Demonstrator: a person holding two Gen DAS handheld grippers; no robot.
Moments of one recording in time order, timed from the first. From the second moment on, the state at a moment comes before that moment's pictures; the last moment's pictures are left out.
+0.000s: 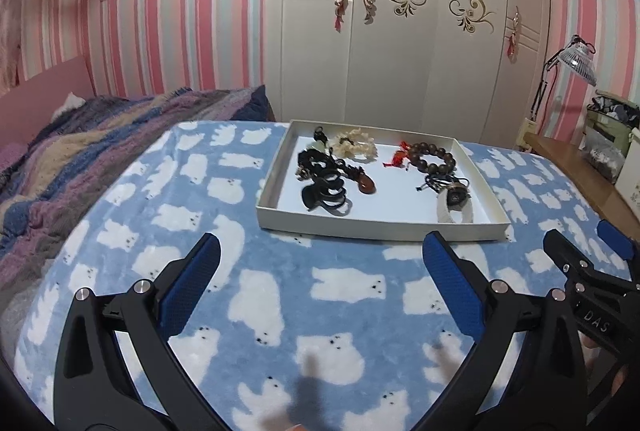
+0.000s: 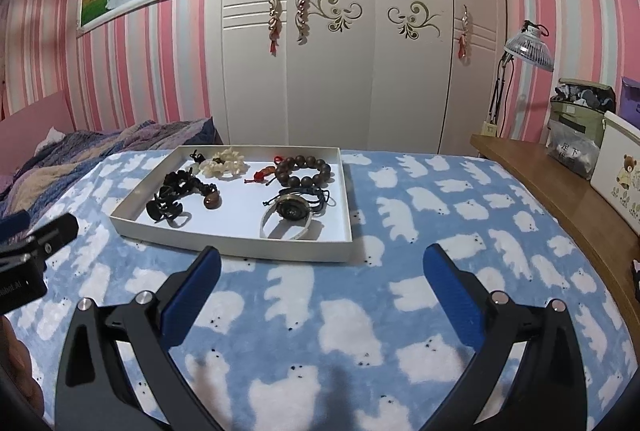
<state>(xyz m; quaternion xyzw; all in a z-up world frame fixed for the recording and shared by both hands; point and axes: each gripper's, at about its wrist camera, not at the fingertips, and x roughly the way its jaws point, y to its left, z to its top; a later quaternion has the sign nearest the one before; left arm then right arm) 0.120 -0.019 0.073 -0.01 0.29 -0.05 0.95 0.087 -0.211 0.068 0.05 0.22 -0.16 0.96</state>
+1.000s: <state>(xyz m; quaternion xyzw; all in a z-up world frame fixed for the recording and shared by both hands) 0.122 -0.021 0.067 0.00 0.30 -0.04 0.95 0.093 -0.213 0.061 0.05 0.24 -0.17 0.95</state>
